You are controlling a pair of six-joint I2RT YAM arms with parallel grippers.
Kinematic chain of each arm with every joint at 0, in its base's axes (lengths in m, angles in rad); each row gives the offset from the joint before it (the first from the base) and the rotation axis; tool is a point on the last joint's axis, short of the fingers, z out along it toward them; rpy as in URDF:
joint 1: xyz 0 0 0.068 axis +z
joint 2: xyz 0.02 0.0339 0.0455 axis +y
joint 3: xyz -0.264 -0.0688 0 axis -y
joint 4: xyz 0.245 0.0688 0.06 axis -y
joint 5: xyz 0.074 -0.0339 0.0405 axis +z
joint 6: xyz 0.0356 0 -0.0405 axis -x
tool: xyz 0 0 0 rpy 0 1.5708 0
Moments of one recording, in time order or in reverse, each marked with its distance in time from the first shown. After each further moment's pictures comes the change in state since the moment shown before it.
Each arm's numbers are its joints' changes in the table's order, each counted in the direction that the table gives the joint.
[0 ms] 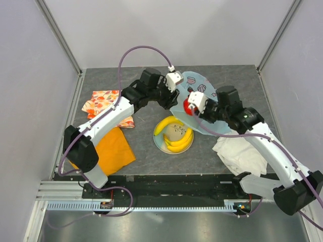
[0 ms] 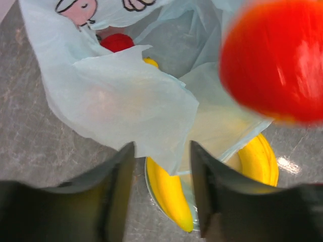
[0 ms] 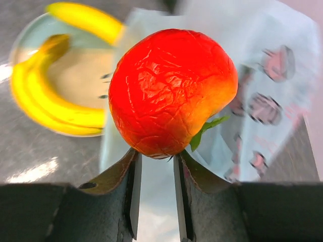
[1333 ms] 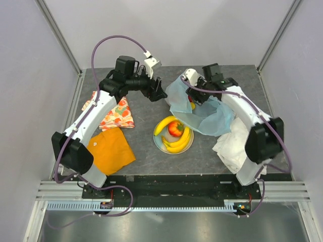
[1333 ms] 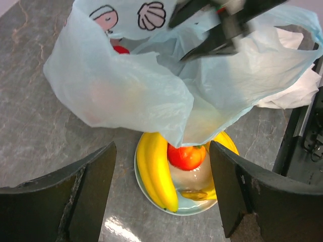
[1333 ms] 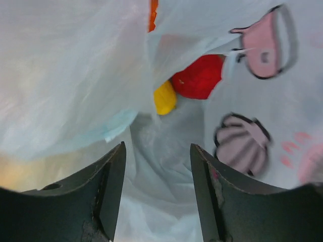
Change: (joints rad) left arm 0.231 -0.074 0.054 -0.079 -0.338 0.106; right arm -0.113 0.524 0.351 -0.003 -0.037 -0.082
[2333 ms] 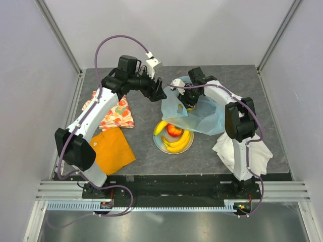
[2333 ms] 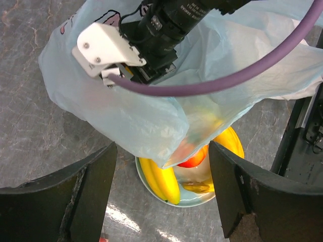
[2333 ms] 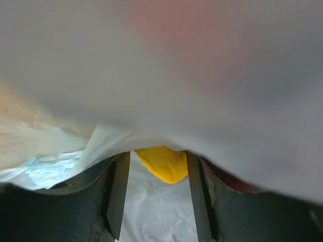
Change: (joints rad) left arm 0.000 0.057 0.064 -0.088 0.003 -0.033; right arm 0.012 0.480 0.259 -0.057 0.087 0.190
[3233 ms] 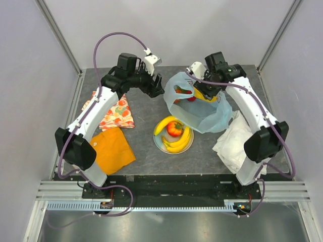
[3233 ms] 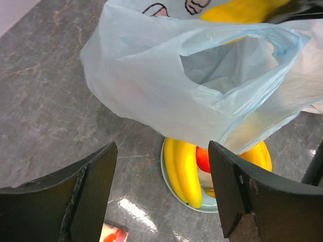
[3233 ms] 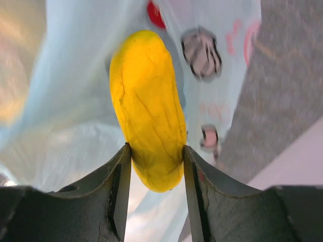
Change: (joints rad) left arm 0.001 0.014 0.032 0.014 0.136 -0.004; right arm -0.010 -0.382 0.071 -0.356 -0.285 -0.234
